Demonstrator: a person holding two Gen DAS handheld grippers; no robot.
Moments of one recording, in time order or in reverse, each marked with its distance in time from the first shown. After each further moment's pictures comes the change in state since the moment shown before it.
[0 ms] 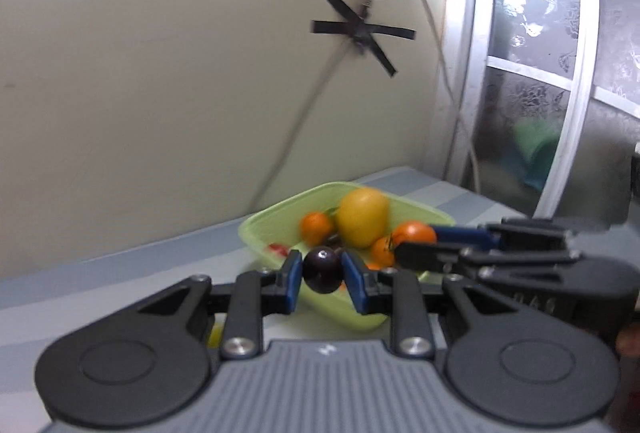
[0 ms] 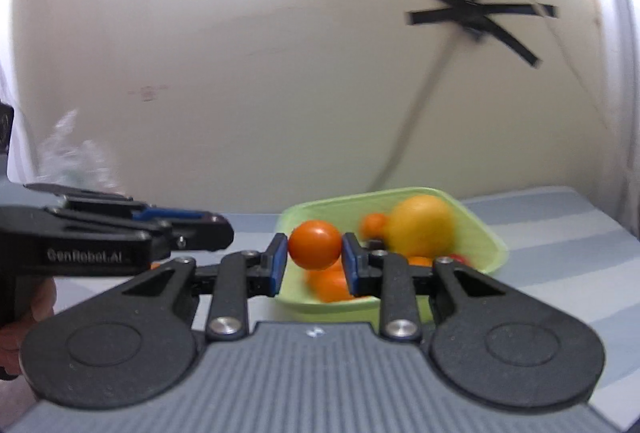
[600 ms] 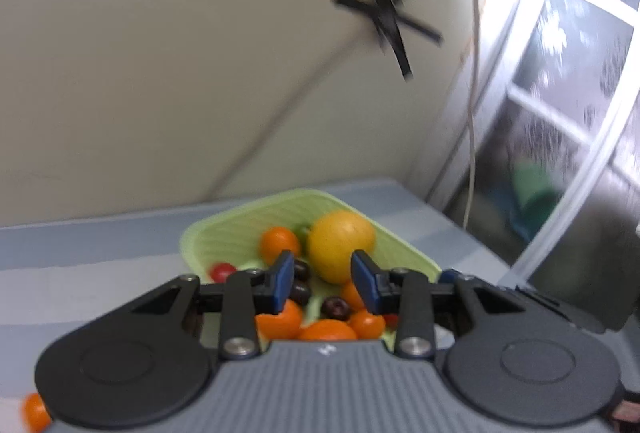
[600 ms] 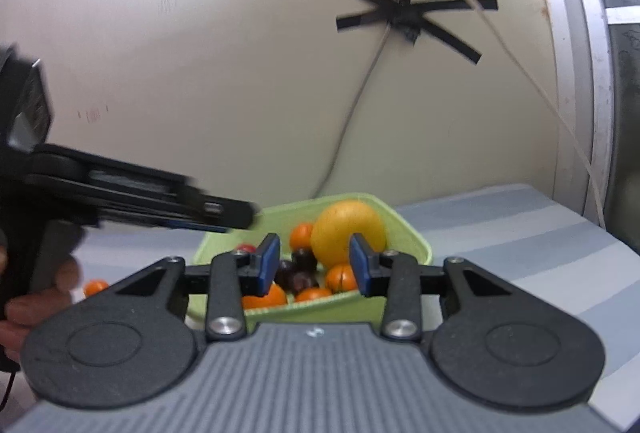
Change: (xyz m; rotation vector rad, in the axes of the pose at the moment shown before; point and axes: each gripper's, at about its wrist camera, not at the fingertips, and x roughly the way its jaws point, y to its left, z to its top) left arm 0.057 0.024 0.022 -0.233 0.034 -0.095; right arm 0.000 -0.035 -0.010 0.049 -0.091 -0.077
